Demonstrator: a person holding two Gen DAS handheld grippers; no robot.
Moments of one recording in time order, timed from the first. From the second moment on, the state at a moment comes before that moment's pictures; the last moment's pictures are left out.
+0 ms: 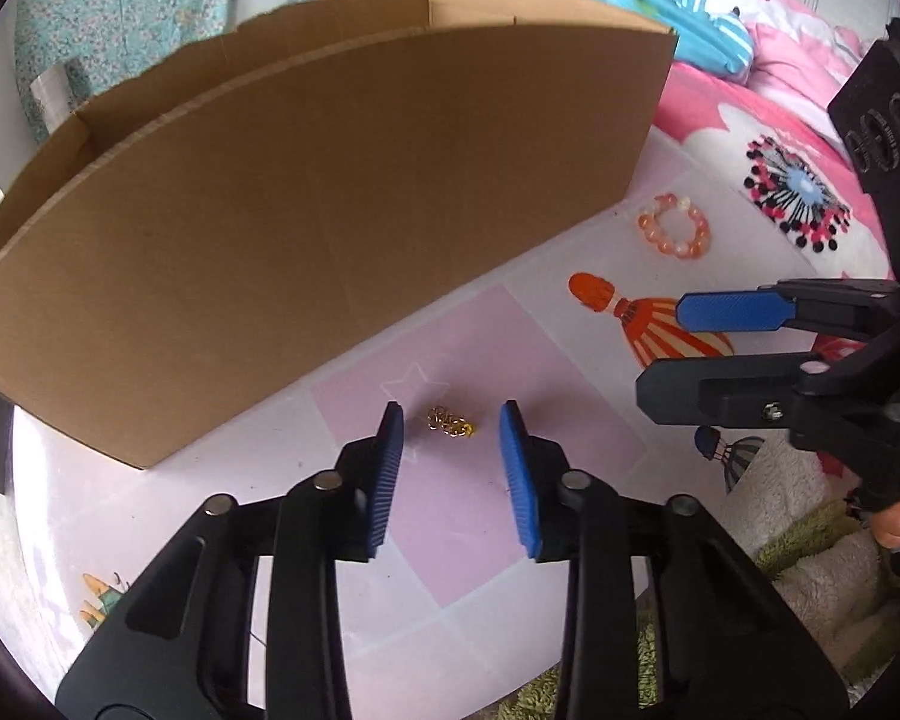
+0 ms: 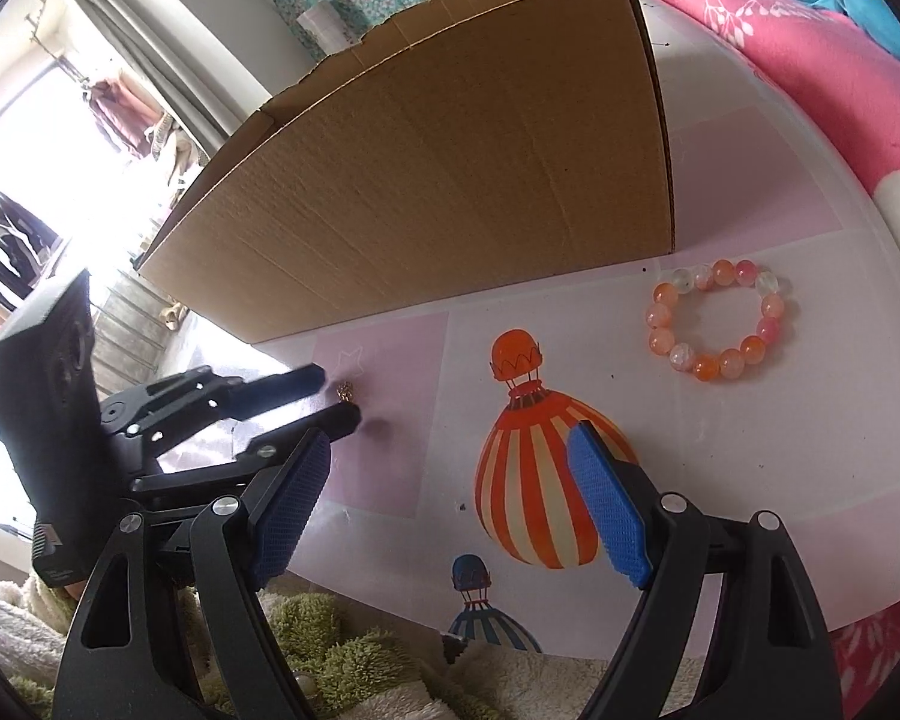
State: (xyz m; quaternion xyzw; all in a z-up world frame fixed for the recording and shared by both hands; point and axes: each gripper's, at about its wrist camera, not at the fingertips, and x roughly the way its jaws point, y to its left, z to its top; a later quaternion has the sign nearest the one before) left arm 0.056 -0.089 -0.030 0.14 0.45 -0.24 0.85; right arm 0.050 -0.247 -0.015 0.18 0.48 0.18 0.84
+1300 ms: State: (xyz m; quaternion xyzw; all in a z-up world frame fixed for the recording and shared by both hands) left arm 0.064 -0.083 -0.020 0.12 0.46 -0.22 0.85; right arm 0.077 -0.265 -0.008 0.02 0.50 0.06 0.86
